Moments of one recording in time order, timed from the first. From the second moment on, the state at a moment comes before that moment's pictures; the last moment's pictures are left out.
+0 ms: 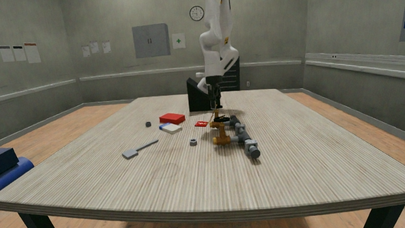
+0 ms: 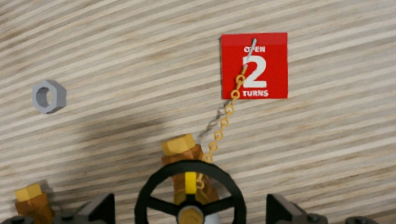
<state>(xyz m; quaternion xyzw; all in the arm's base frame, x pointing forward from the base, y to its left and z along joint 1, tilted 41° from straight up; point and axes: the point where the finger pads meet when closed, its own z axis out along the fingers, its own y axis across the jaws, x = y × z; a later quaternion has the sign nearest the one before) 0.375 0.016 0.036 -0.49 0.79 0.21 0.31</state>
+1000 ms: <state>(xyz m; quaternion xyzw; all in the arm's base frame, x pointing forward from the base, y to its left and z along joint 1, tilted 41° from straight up) 0.375 0.016 0.037 -0.05 0.93 0.33 0.18</state>
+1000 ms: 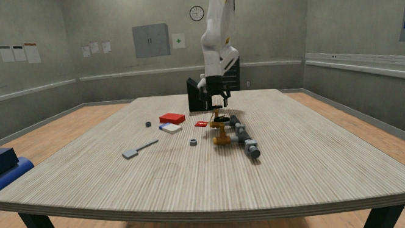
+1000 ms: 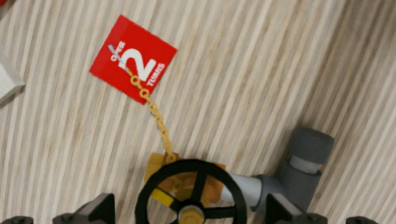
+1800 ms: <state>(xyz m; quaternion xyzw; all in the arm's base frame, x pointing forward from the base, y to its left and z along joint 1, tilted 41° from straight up) 0.375 0.016 0.037 0.40 0.84 0.37 0.01</state>
